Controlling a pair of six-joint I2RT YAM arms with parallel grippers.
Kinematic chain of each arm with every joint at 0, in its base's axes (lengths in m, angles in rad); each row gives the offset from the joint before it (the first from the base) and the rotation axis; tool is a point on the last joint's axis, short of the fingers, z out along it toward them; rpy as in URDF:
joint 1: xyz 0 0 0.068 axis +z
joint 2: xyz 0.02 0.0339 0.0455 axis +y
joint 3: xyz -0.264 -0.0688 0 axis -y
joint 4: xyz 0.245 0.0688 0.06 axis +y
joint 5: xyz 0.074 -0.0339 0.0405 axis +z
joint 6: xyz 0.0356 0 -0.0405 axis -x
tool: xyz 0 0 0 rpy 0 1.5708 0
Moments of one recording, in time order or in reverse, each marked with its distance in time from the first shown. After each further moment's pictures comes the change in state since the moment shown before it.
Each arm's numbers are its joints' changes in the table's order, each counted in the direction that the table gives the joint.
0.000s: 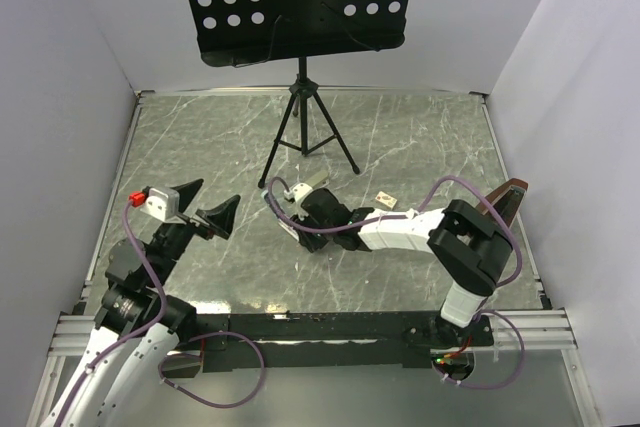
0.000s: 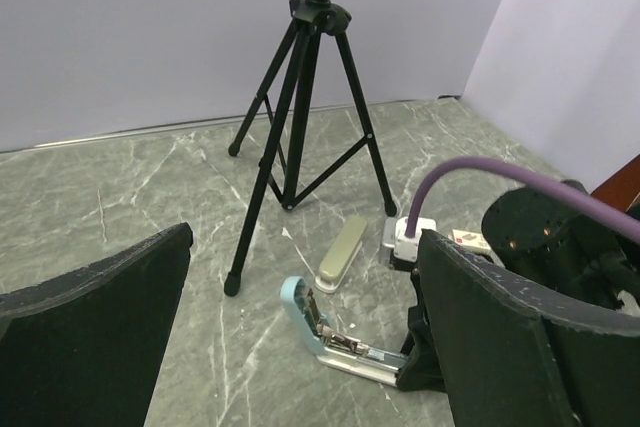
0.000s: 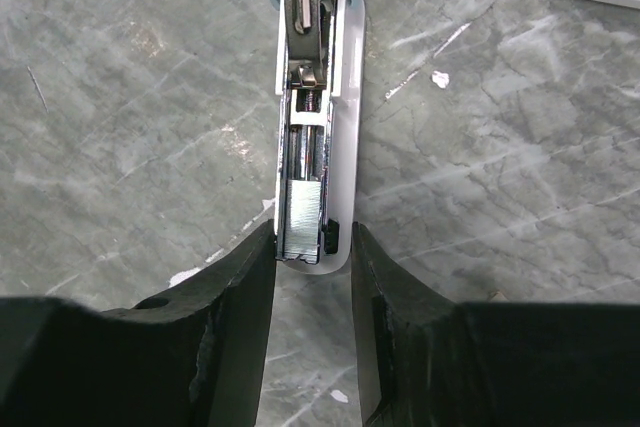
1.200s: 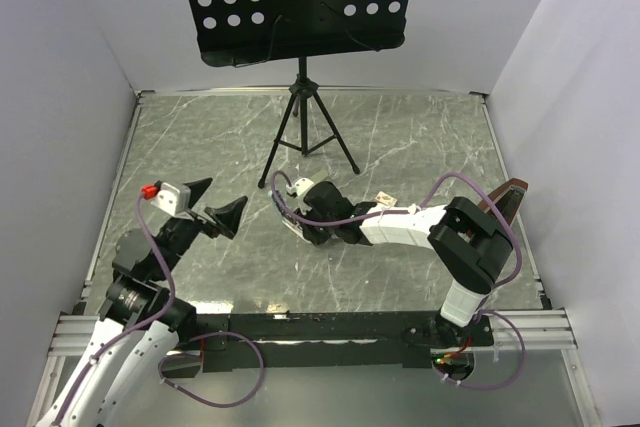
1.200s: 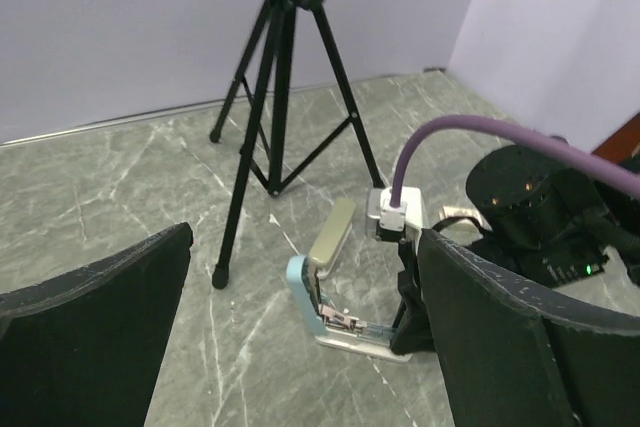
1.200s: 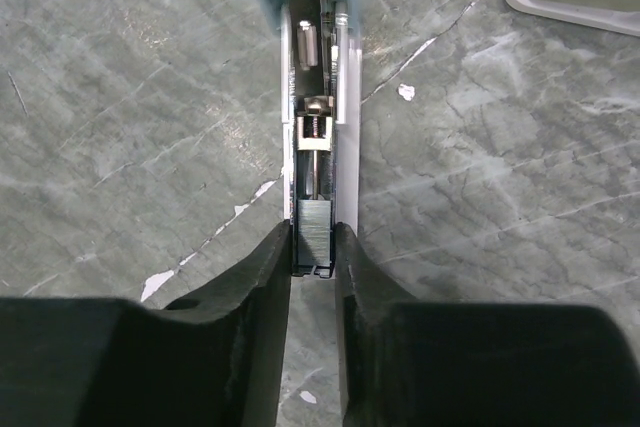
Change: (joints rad) left arm 0.017 0.061 -0.002 -0.021 -0.078 -0.011; right arm -0.050 0.008 0.024 0.021 0.053 0.046
